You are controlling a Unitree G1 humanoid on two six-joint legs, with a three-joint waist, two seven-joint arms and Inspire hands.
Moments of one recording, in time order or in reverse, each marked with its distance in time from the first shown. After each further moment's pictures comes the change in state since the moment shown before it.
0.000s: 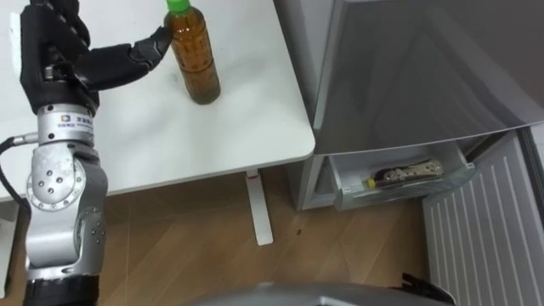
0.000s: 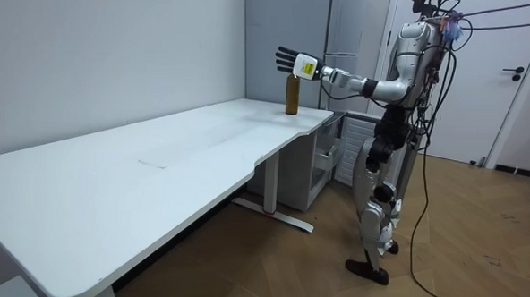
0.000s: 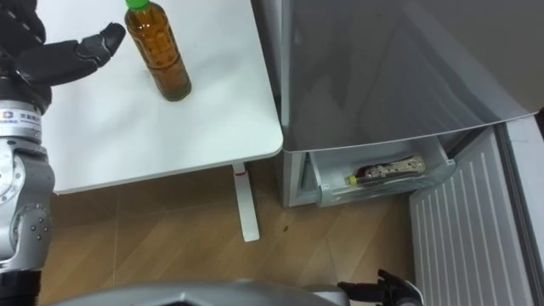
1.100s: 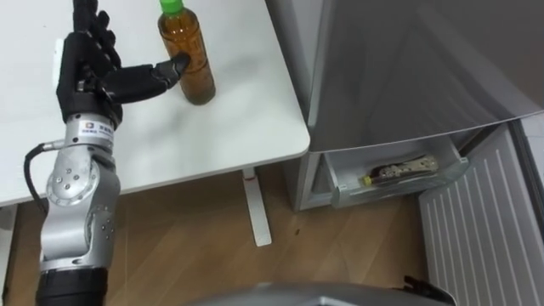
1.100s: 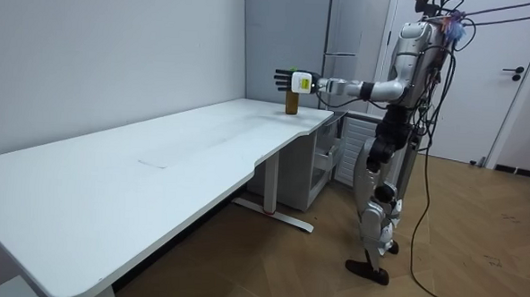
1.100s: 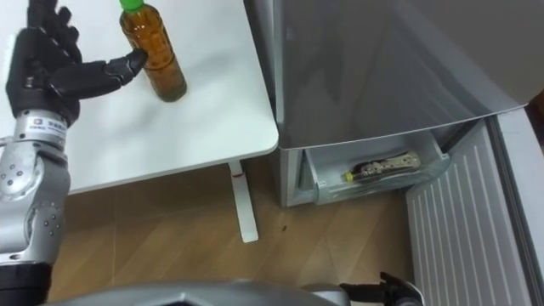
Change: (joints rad) left arm -0.052 -0.017 -0.020 0.202 -0.039 0.086 -0.085; right arm -0.017 0.001 0.013 -0.002 -0.004 0.046 -0.041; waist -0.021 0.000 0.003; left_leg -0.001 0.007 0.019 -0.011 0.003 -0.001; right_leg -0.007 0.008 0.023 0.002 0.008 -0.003
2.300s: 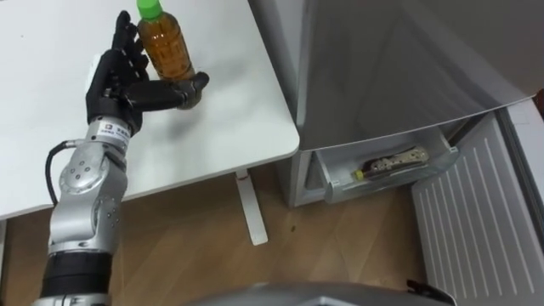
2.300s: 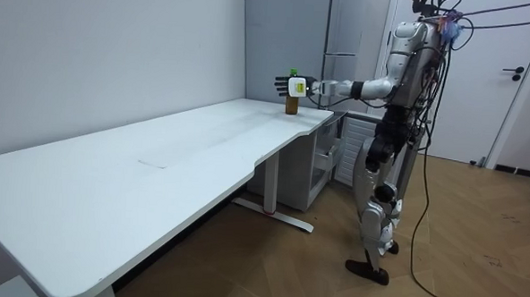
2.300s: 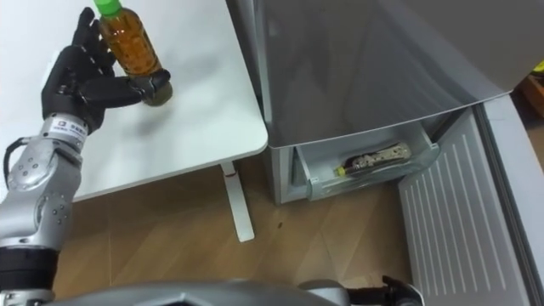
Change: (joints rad) left arm -0.105 0.023 -0.015 0.114 -0.065 0.046 -0.074; right arm 0.002 0.000 0.005 -0.010 -0.042 0.030 -0.036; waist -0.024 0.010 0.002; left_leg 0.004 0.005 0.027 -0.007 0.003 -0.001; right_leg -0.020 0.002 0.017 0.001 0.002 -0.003
